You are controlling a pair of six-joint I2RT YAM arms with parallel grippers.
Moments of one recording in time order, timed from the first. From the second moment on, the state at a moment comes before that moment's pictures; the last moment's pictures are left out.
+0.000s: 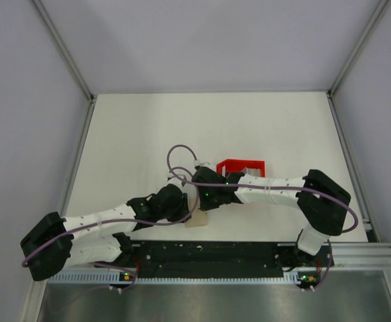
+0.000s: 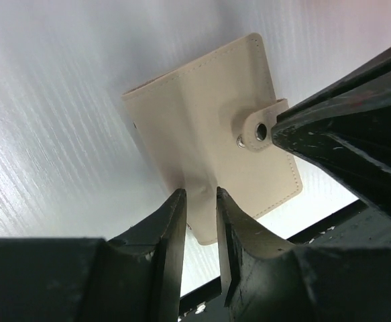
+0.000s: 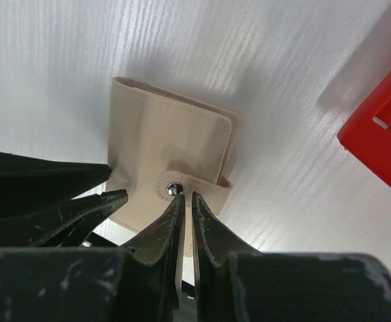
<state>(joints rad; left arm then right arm) -0.94 1.09 0.43 -0.20 -0.07 -0.74 1.08 1.68 1.04 -0.41 0.08 0.76</state>
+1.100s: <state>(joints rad) -0.94 1.20 0.49 -0.22 -0.06 -0.70 1.05 1.64 1.01 -0.41 0.04 0.77</state>
